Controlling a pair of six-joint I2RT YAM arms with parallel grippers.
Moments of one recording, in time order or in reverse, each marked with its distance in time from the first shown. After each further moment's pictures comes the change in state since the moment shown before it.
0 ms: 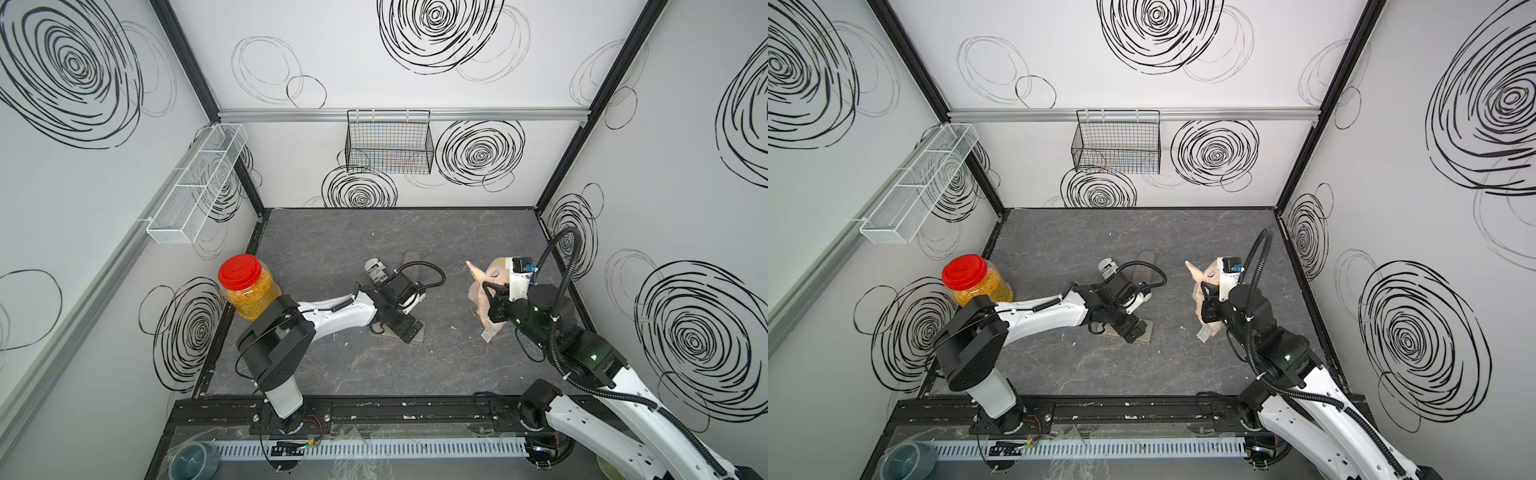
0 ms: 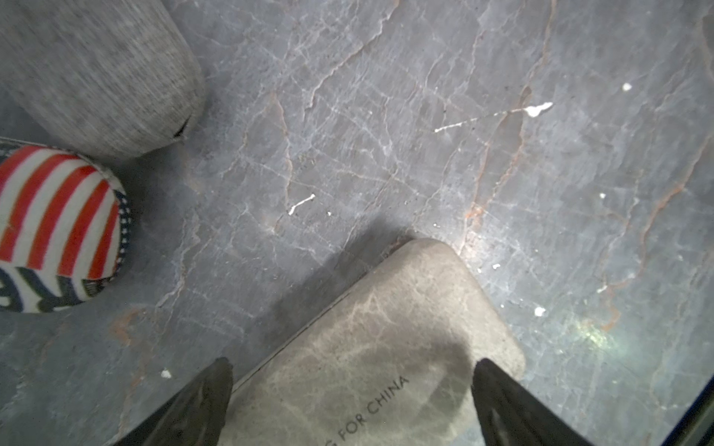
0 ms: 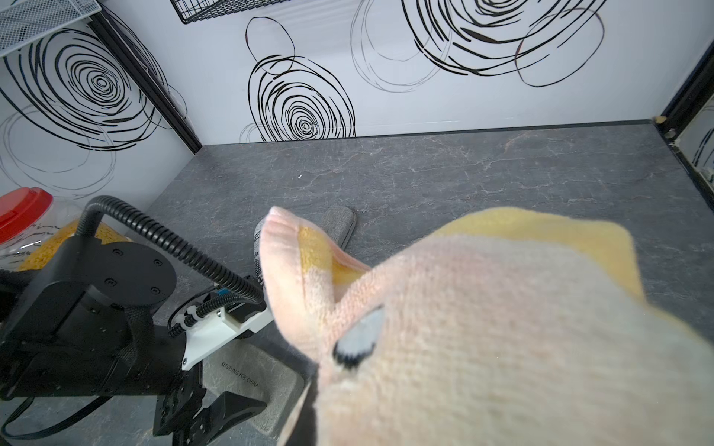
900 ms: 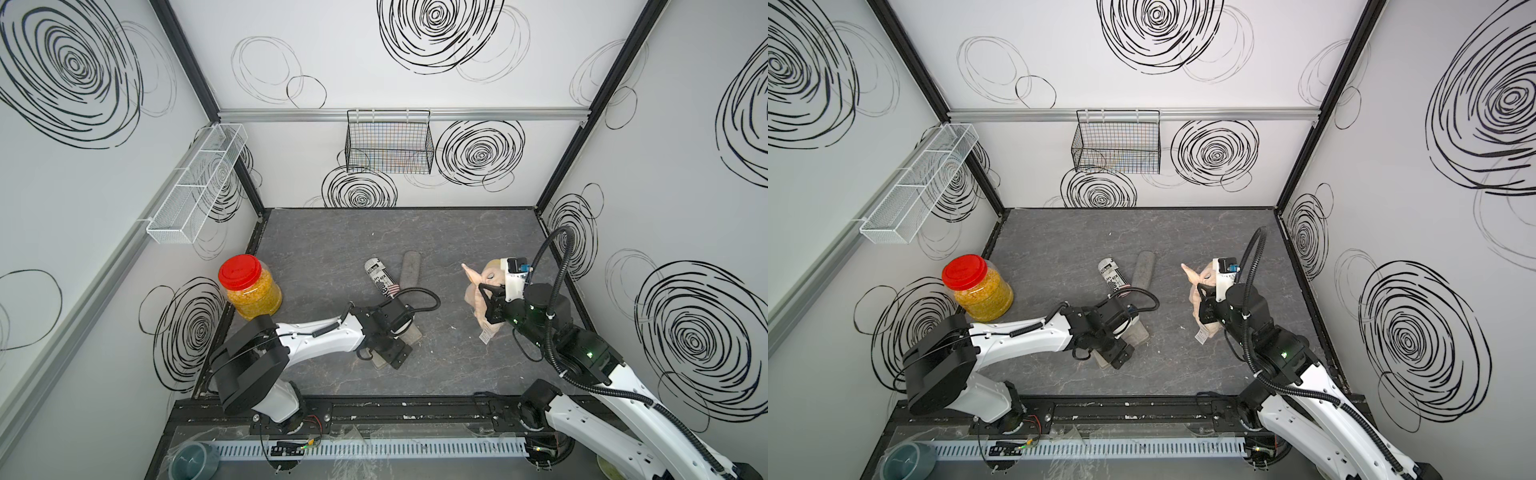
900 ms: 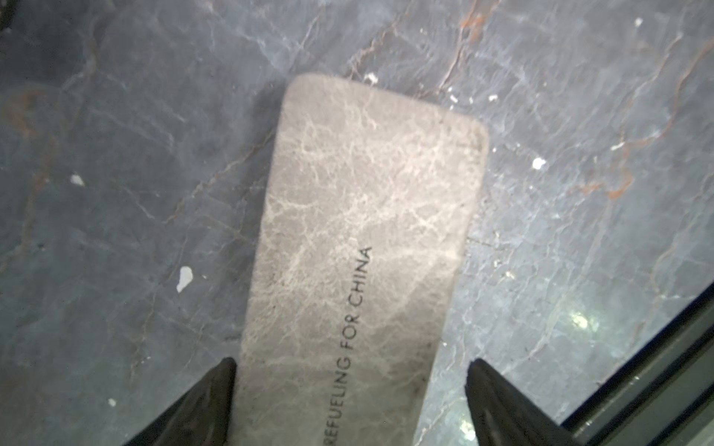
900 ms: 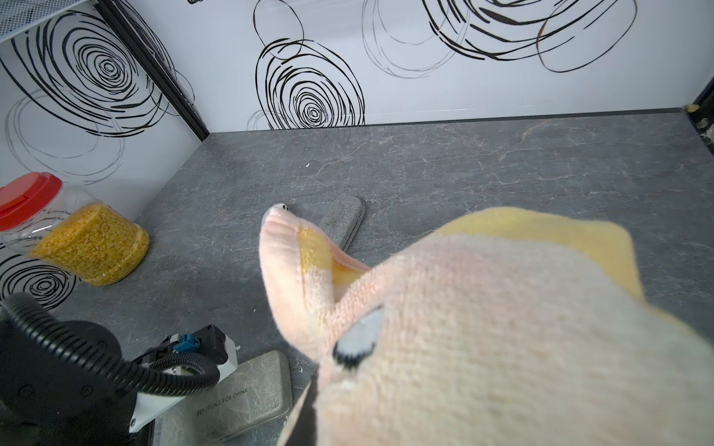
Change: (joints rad) left arm -0.138 -0.187 -0.209 -0.082 -0.080 -0.210; right arm 0.000 0.020 -0.009 0.005 -0.040 0.000
